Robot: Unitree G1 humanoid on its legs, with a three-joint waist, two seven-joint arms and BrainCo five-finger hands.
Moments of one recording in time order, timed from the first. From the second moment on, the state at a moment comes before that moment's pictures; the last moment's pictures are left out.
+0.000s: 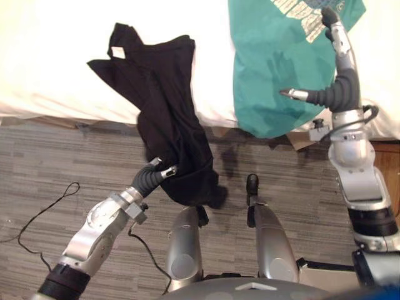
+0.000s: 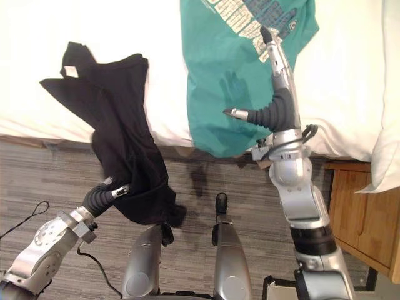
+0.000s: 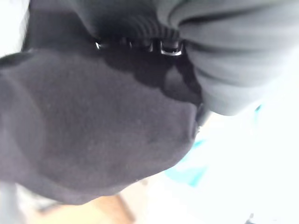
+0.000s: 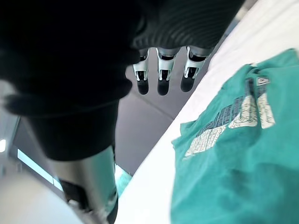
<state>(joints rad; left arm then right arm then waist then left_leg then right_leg) 0.18 0.71 -0.20 -0.16 -0.95 -0.08 -0.39 -0.54 -0.55 0.06 -0.16 -0.35 -0.12 -0.23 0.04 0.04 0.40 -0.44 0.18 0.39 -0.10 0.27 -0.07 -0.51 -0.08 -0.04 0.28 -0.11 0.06</state>
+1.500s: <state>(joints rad) -0.41 0.23 -0.32 0.69 -0.91 -0.09 -0.18 -1.05 -0.51 0.34 0.69 -0.28 -0.08 -0.23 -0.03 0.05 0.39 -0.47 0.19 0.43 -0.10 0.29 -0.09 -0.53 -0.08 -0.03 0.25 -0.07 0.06</state>
